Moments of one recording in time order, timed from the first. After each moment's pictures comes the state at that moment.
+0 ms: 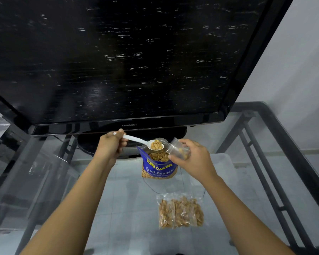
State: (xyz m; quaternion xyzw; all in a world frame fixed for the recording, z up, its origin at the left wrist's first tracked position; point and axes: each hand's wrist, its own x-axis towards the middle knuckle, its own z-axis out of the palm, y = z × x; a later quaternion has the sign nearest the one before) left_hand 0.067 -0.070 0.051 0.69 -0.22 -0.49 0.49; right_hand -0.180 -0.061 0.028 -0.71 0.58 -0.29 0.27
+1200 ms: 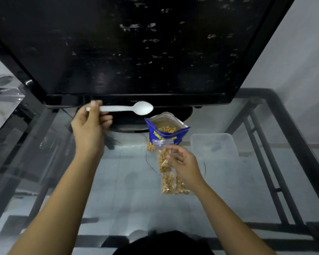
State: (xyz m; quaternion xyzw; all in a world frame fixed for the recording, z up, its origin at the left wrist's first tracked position) left_hand 0.075 0.027 0.090 0.60 -0.28 -0.29 0.69; right_hand -0.152 0.033 -0.006 -0.56 0.50 -0.37 0.55
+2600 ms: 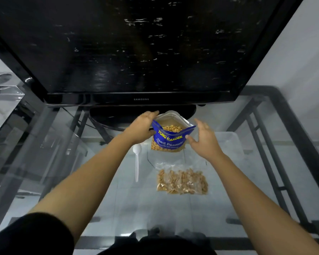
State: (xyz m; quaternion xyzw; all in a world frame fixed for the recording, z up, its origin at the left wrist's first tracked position) left_hand 0.051 -0.050 0.019 0.62 -0.74 -0.25 0.13; right_hand -0.179 -0.044 -0.001 -0.73 0.60 -0.20 0.25
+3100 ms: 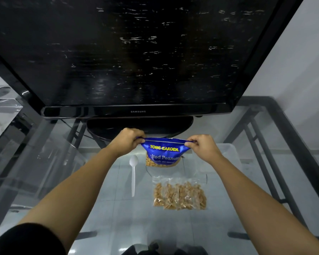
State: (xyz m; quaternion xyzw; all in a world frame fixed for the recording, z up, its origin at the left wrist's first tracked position) left_hand 0.091 -0.059 -0.002 0.57 -0.78 -0.21 0.12; right_hand -0.195 -0.082 -0.005 -0.73 0.58 -0.15 0.32
